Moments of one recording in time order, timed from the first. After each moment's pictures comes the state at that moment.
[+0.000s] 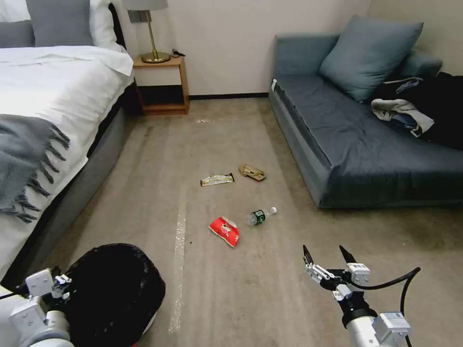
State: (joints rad) left arm 1.88 -1.20 -0.85 -2.20 -0.57 0.23 -0.60; right arm -1.89 1.14 0.44 2.25 0.38 0.05 0.26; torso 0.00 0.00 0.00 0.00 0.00
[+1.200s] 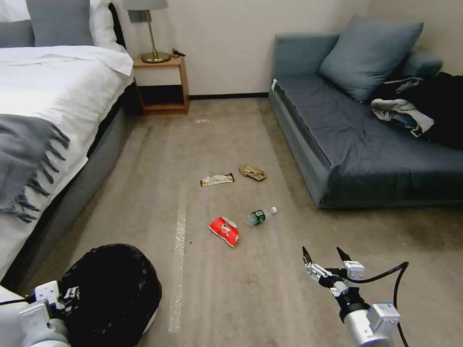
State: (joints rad) left arm 1.87 -1.17 -0.86 -2.12 -0.65 0.43 -0.56; right arm -1.82 1.11 0.43 2.17 0.43 0.04 0.26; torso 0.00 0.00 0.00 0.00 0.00
